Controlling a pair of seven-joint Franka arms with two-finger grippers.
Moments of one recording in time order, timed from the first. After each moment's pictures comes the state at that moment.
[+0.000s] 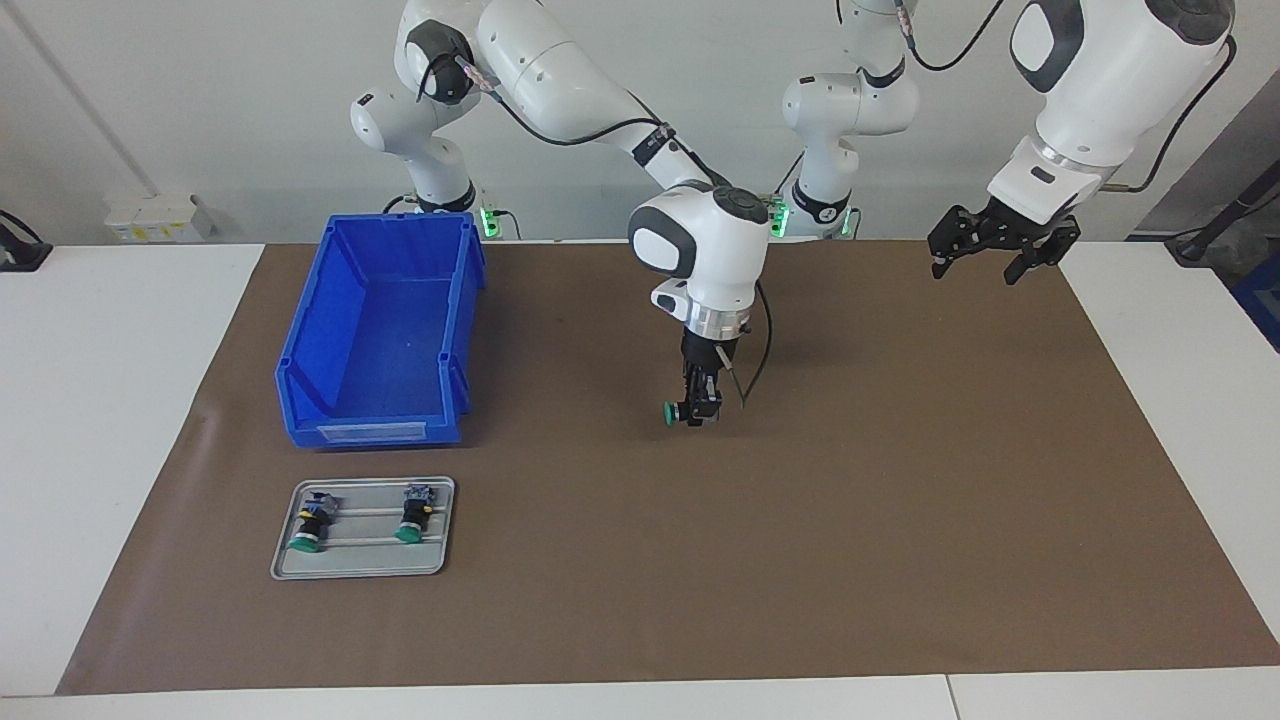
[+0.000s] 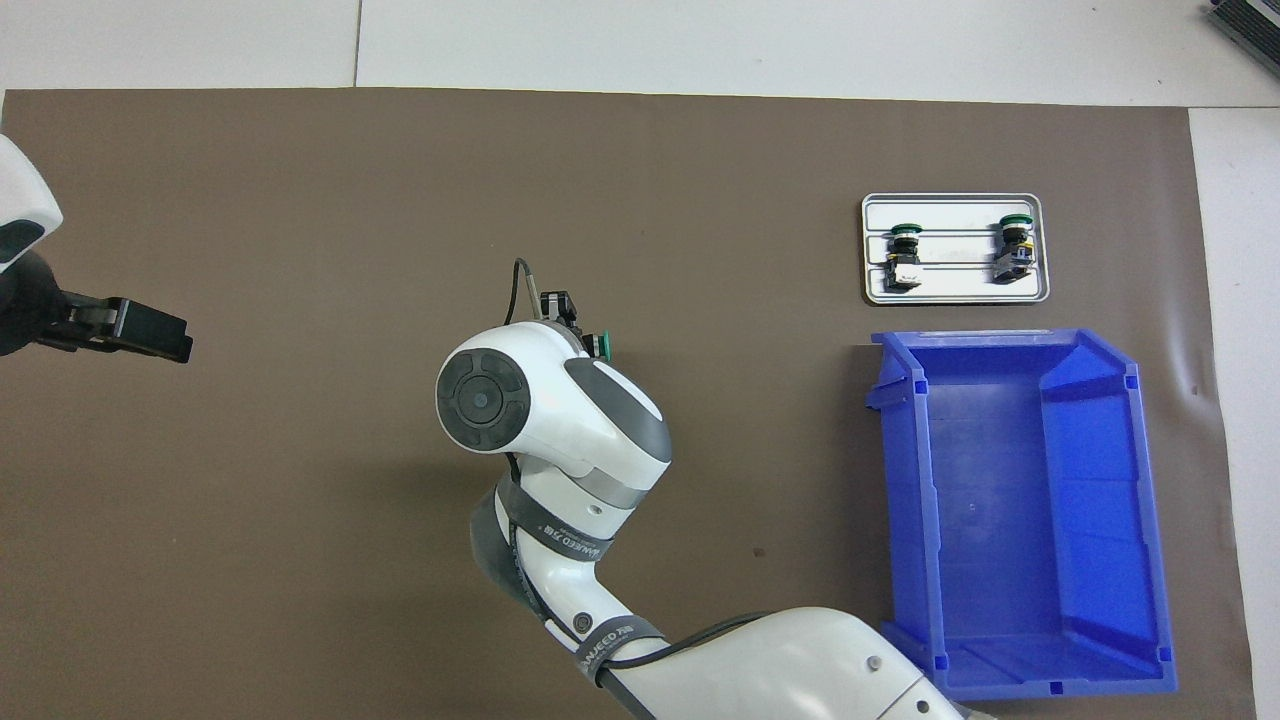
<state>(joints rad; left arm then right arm) -0.10 -0.02 0.03 -1.63 -0.03 1.56 0.10 0.79 0.64 -0.06 -1.42 -0.28 2.17 2.43</state>
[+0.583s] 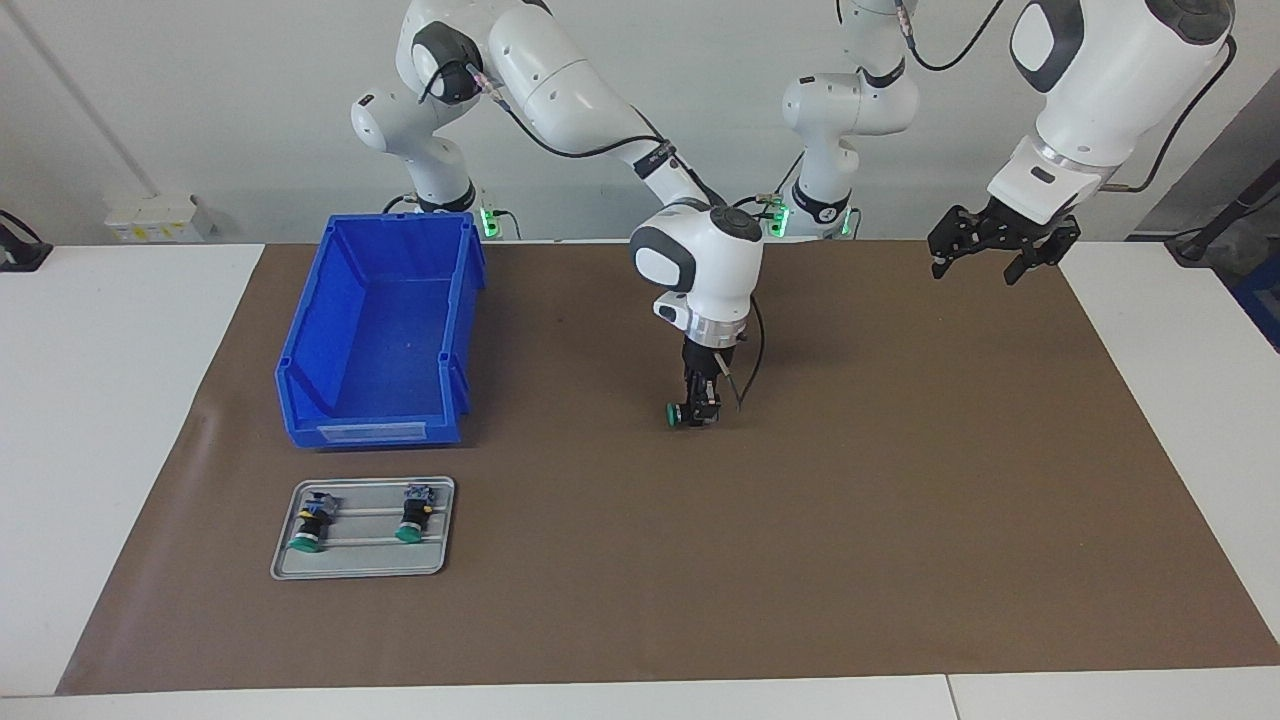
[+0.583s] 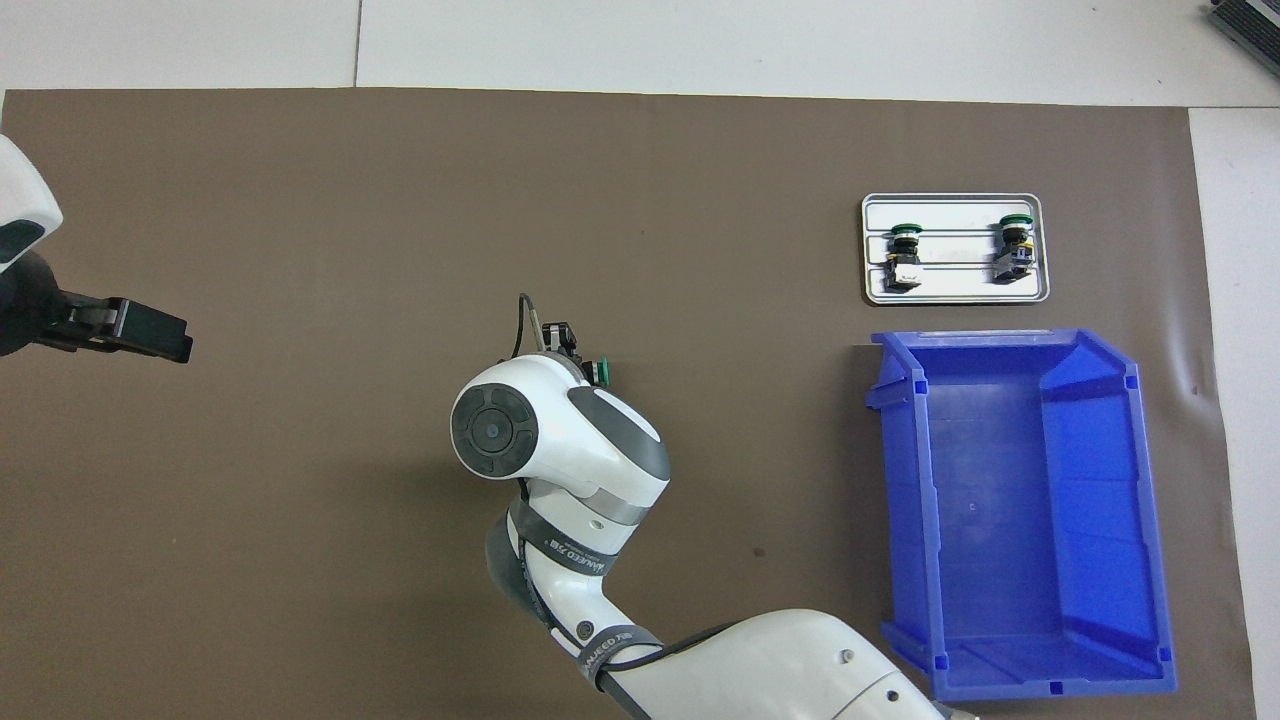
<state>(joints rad) -0.10 -0.02 0.03 -1.63 -0.03 1.56 0.10 0.81 0.63 -0.06 -1.52 -0.28 2.26 2.43</state>
